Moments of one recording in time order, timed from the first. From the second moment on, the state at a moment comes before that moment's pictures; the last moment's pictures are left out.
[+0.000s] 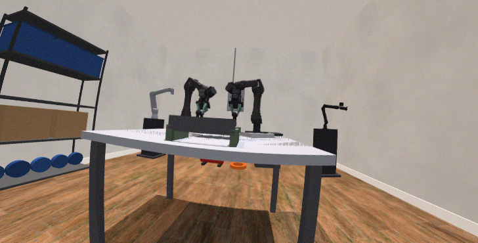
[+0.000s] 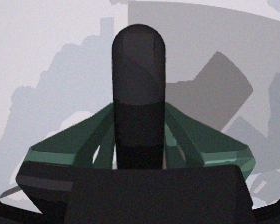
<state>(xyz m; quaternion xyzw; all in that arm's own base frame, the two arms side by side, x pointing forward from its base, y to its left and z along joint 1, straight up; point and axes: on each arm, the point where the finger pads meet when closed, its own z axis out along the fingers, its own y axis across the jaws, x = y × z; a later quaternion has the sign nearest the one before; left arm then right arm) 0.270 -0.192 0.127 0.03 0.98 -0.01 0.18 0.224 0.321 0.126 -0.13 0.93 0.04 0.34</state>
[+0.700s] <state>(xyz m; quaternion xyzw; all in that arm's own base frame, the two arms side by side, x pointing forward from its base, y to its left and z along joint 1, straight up) 0.274 -0.193 0.123 0.03 0.98 -0.01 0.17 0.228 0.322 0.124 -0.13 0.93 0.04 0.33</state>
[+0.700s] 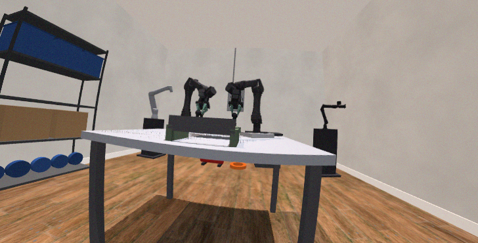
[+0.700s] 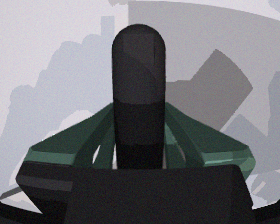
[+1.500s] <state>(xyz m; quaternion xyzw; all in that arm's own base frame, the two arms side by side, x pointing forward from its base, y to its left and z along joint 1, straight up) 0.295 -0.194 0.128 0.03 0.98 -0.01 0.18 0.249 0.328 0.127 -0.13 0.93 0.04 0.34</state>
